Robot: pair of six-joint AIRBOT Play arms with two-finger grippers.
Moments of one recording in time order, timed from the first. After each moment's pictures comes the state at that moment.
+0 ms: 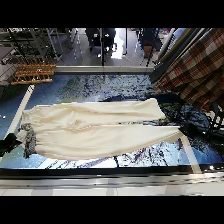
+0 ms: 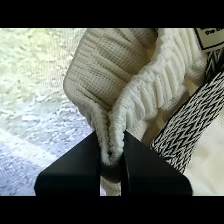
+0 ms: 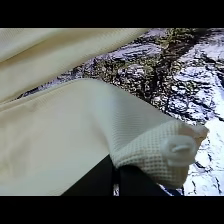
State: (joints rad) left arm 0.80 -1.47 0.96 0.94 -0.96 -1.18; right arm -0.55 -0.90 0.84 -0.90 1.13 1.19
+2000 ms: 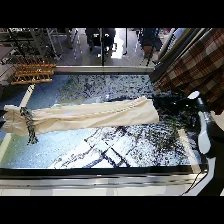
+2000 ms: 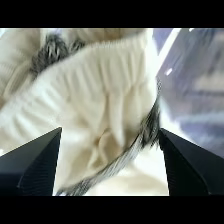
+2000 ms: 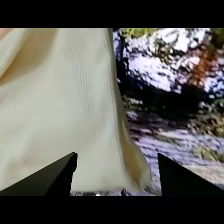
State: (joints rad) left arm 0.86 -1.68 1.40 0.61 -1.03 -1.21; right arm -0.34 -1.94 1.80 -1.00 1.27 1.38
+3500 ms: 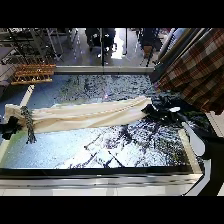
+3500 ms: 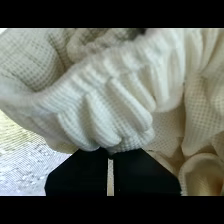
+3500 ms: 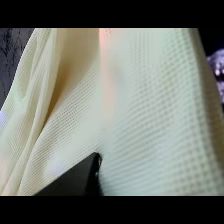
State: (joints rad) left arm 0.68 -1.77 1.31 0.91 -0.75 -1.56; right arm -0.17 -1.96 1.44 -0.53 0.75 1.34
